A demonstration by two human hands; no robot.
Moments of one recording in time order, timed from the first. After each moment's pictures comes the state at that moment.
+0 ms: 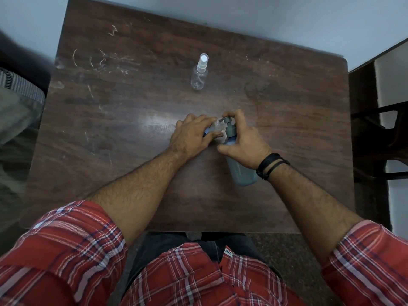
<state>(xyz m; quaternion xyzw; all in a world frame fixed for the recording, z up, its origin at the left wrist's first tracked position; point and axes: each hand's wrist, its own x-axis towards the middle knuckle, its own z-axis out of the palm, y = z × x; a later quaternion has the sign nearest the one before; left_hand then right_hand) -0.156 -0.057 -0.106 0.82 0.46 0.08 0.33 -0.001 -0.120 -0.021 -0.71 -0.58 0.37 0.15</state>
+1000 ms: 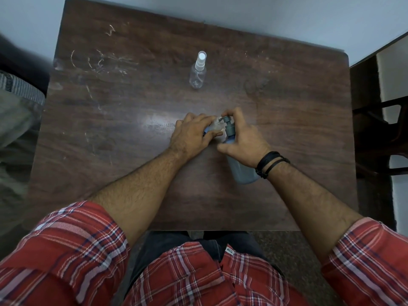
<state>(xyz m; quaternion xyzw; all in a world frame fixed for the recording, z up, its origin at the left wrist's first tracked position) -0.155 -0.059 -0.111 0.82 0.47 0.08 0.31 -0.003 -0.121 -0.021 -0.71 -0.58 0.36 0.14</state>
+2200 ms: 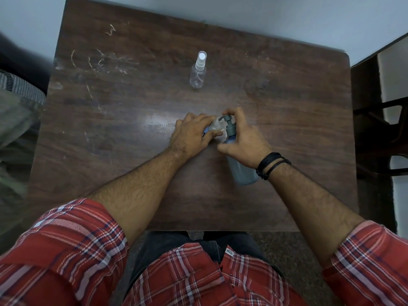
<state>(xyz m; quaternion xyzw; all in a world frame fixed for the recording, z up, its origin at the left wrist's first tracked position) -0.156 -0.057 -0.114 0.83 0.46 0.09 0.31 -0.002 -0.122 -0.021 -0.71 -0.58 0.36 0.15</state>
